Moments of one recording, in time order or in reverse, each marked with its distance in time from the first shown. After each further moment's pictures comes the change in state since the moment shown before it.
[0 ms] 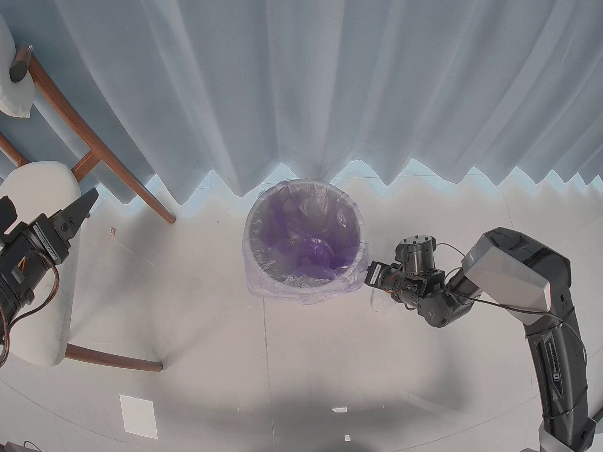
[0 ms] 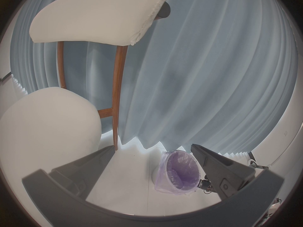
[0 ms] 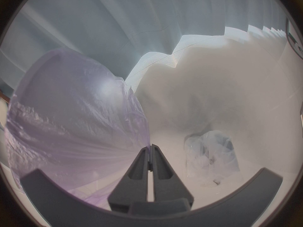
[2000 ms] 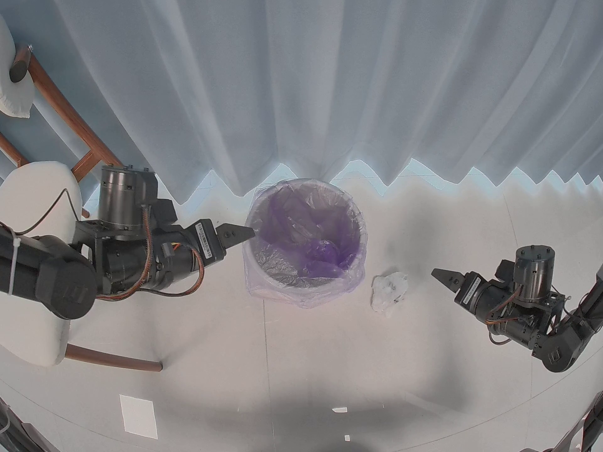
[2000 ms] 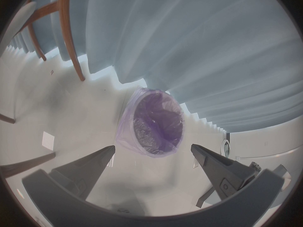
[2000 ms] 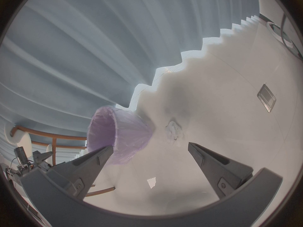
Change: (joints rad) left arm -0.356 0.556 -0.472 0.423 -0.021 -0.277; right arm -0.042 -0.747 0.970 -0.260 -0.040 0.199
